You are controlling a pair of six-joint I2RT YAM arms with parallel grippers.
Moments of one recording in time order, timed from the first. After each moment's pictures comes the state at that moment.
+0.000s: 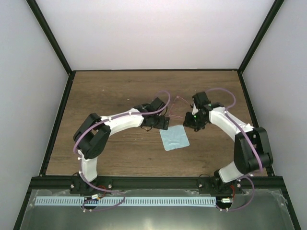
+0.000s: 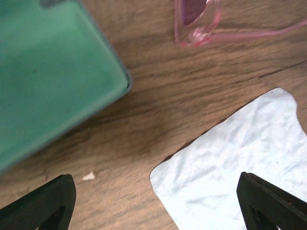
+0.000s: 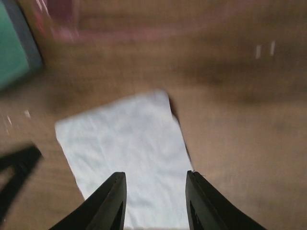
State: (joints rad) left arm -0.81 1.92 1.35 -0.52 -0.03 -0.53; right arm 0.30 1.48 0.94 -0.73 -0.27 0.47
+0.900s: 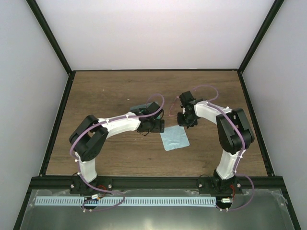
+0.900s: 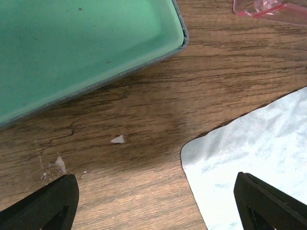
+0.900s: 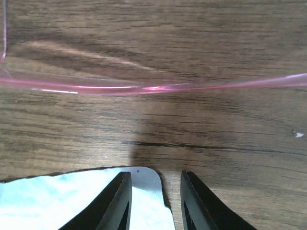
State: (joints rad) left arm -0.81 1.86 1.22 -0.49 -0.04 -0.71; right arm 0.39 1.81 1.13 -0.67 -0.07 0.38
